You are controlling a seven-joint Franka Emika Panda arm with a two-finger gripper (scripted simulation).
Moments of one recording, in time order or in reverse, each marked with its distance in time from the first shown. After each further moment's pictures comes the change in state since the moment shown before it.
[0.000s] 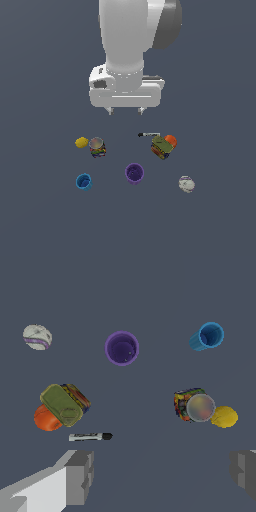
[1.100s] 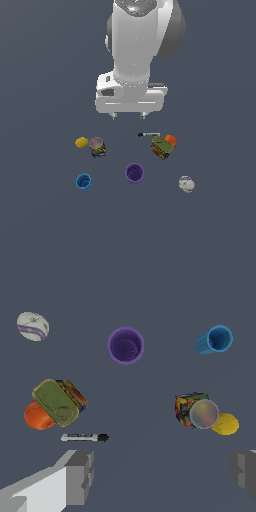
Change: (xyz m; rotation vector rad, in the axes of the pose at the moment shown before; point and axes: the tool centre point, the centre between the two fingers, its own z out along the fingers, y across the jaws) arm 0.004 -0.010 0.019 -0.040 -0.010 -0.064
